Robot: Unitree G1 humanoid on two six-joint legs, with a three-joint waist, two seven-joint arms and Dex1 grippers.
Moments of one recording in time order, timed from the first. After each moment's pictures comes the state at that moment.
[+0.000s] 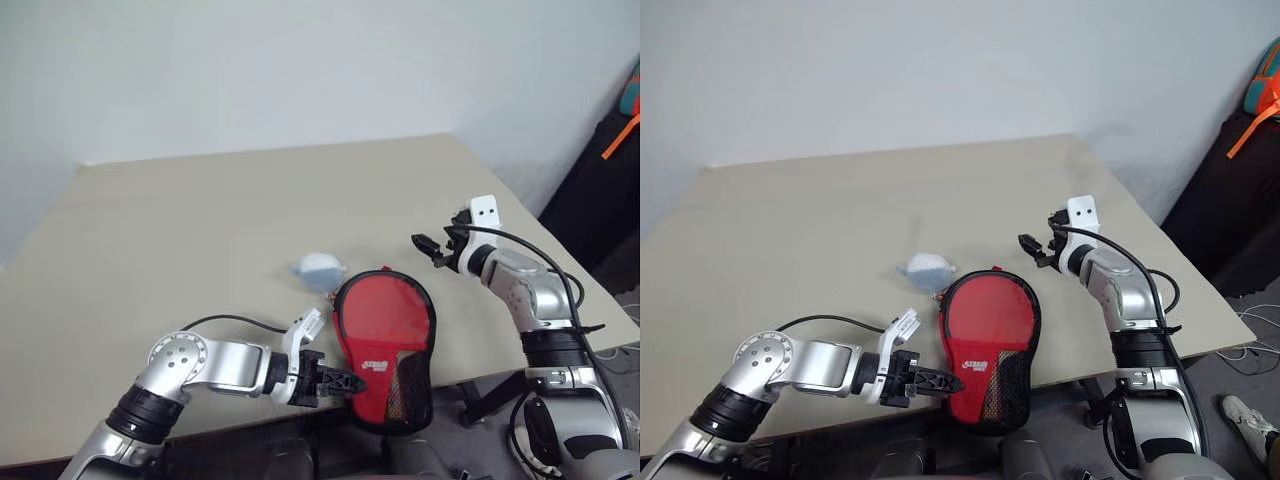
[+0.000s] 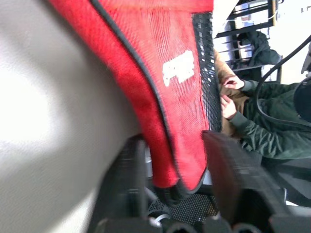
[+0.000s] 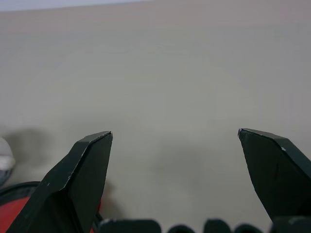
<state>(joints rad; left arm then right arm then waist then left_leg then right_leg) -0.27 0.67 -0.31 -0.15 -1.94 1.26 0.30 -0.58 -0.37 -0.05 0.23 0.30 0.64 0.44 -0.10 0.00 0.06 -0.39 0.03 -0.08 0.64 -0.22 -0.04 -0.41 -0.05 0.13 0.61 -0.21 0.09</state>
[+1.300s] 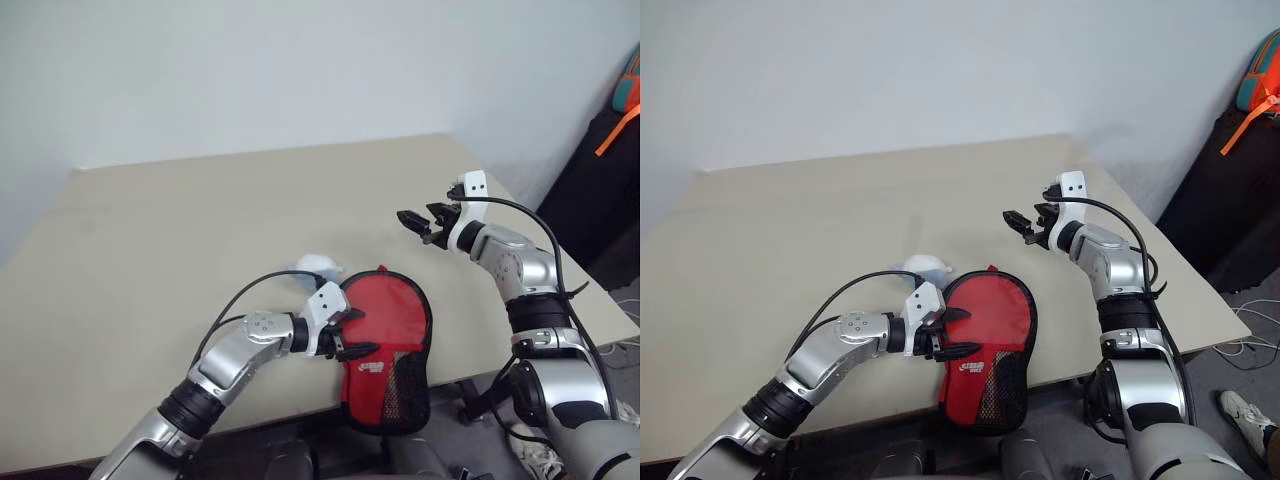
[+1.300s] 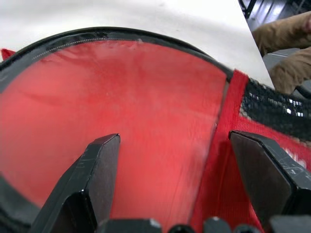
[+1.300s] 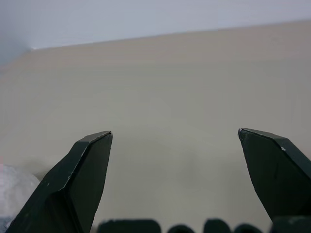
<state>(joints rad) -0.33 0.49 -0.51 -0.02 -0.39 0.41 -0.75 -0.80 -0.31 -0.08 0.55 0.31 0.48 0.60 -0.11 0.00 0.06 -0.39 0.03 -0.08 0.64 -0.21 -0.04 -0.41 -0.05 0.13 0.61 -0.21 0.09</state>
